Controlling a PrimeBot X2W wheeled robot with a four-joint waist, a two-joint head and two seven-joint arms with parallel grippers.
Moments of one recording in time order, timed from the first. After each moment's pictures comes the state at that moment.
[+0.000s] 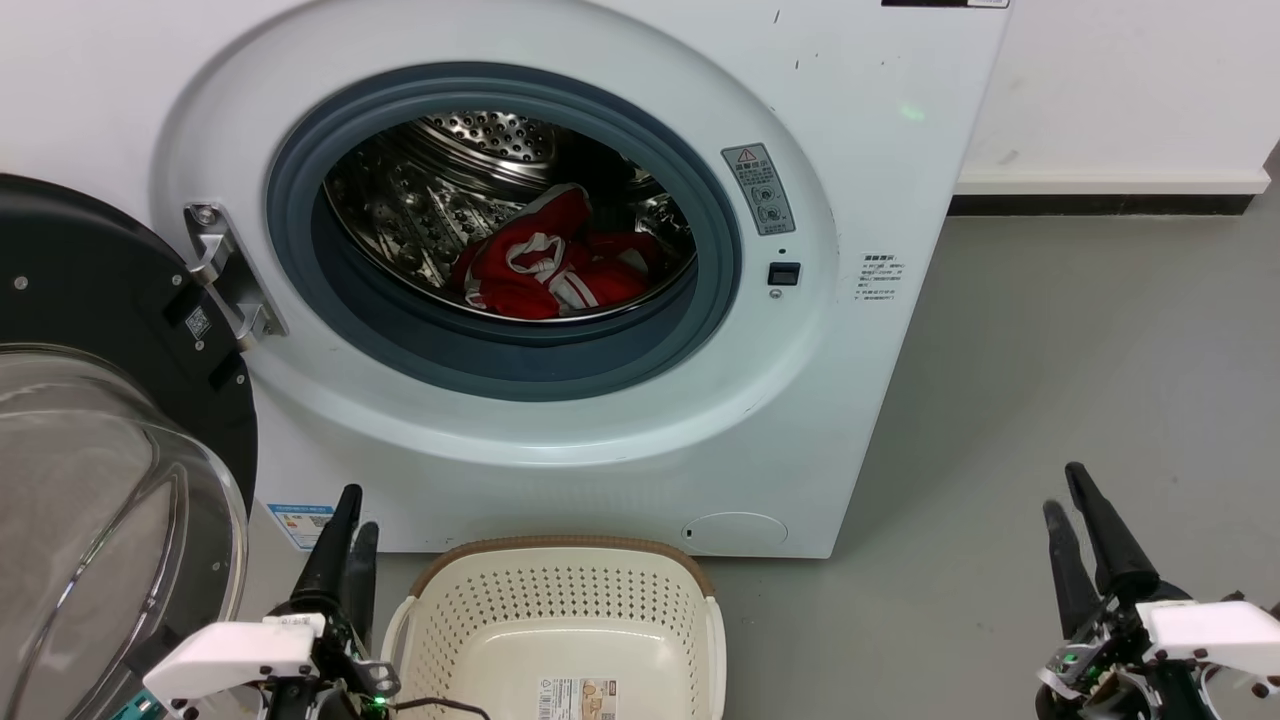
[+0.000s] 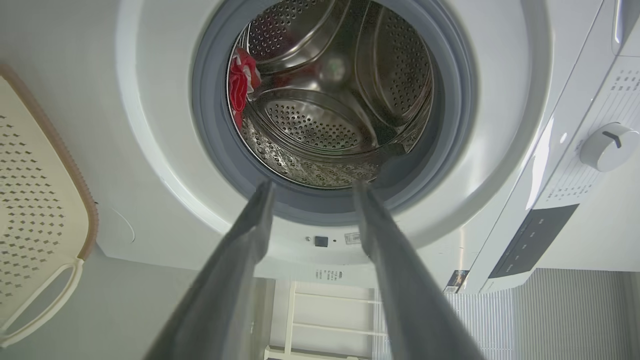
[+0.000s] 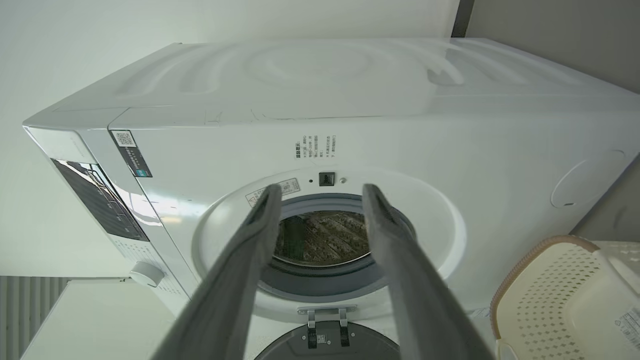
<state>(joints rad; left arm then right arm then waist) -0.08 0.05 0.11 0.27 -1.61 -0.13 0.11 -0.08 -0.05 -0.11 0.27 1.61 0.13 0.11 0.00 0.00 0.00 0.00</state>
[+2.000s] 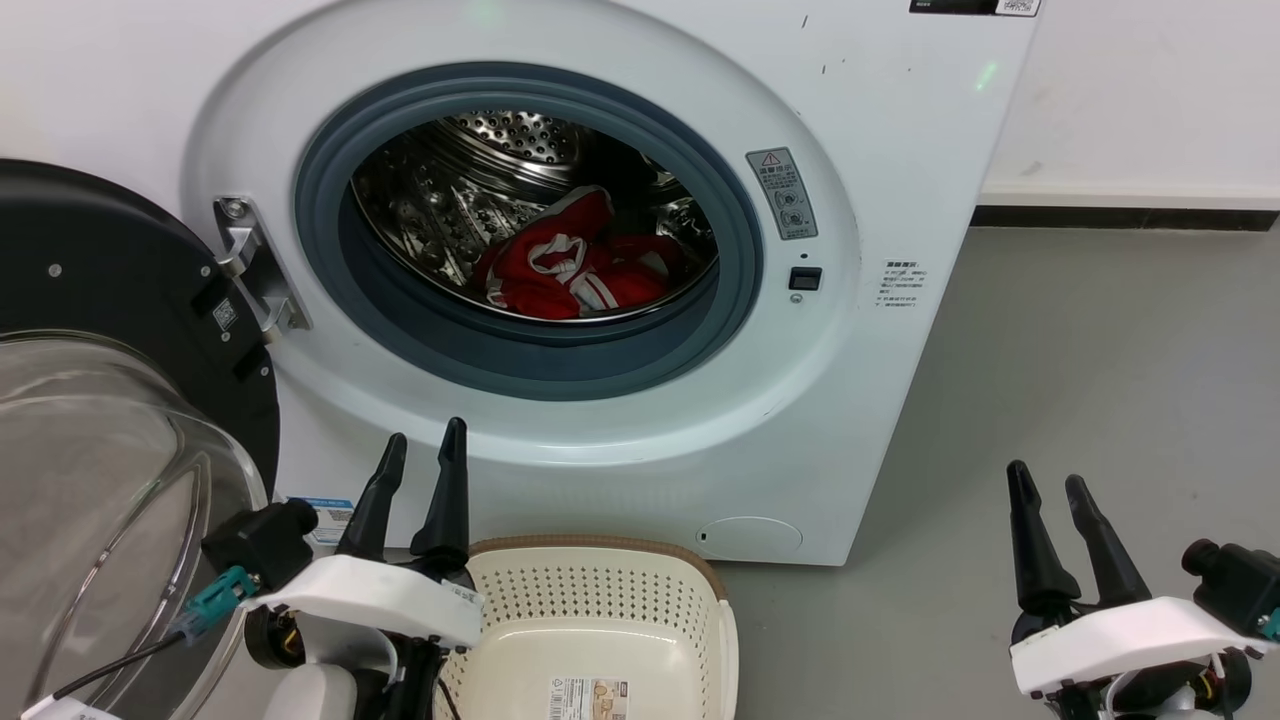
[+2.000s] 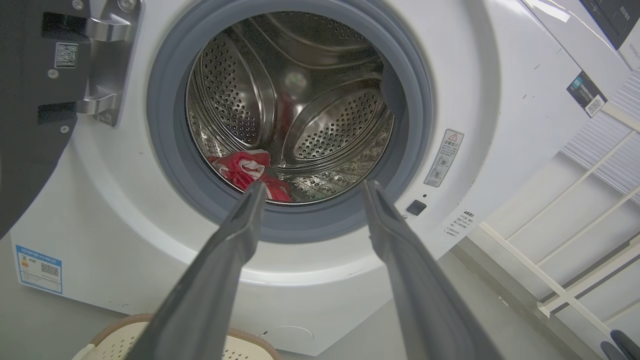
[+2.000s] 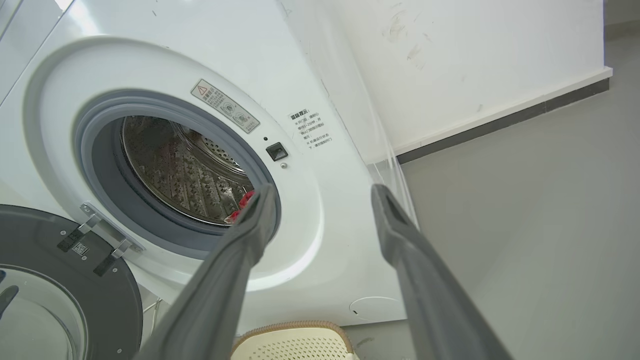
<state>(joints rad) -0.13 0.05 -0.06 0.19 -0.61 -0.13 -0.12 -0.01 -0.05 -0.02 0.13 0.55 0.13 -0.12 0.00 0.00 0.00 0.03</state>
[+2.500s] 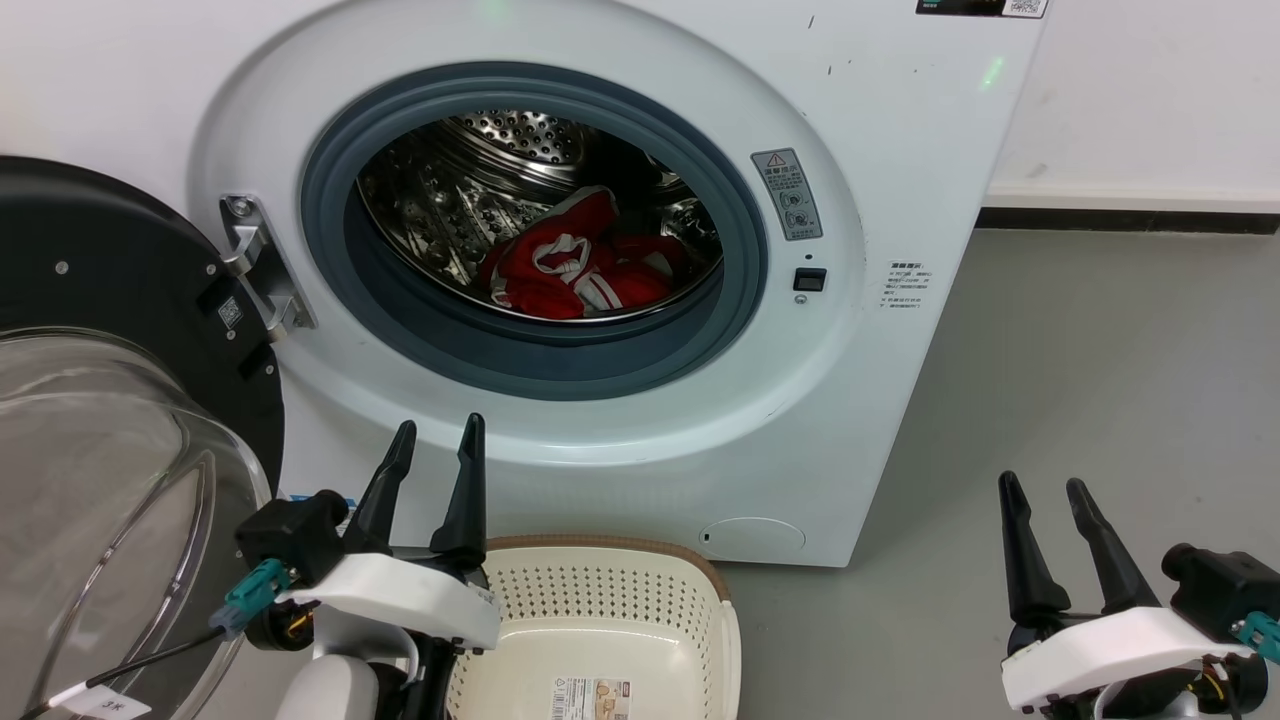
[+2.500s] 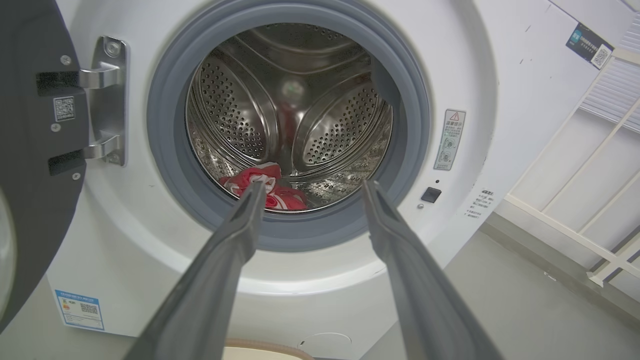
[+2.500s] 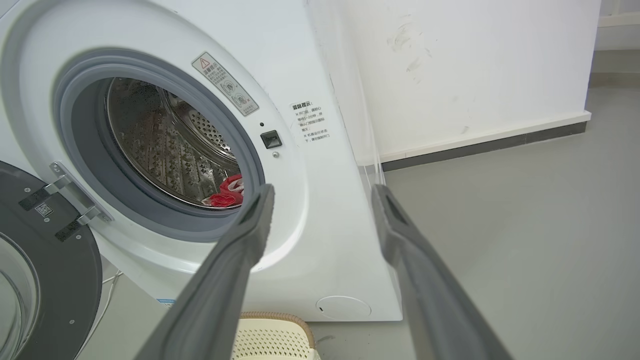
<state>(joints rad) -0.15 0.05 -0.08 0.20 -0.44 -0.13 -0.16 0.00 -0.05 -0.02 0.13 0.37 0.13 -0.13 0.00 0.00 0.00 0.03</state>
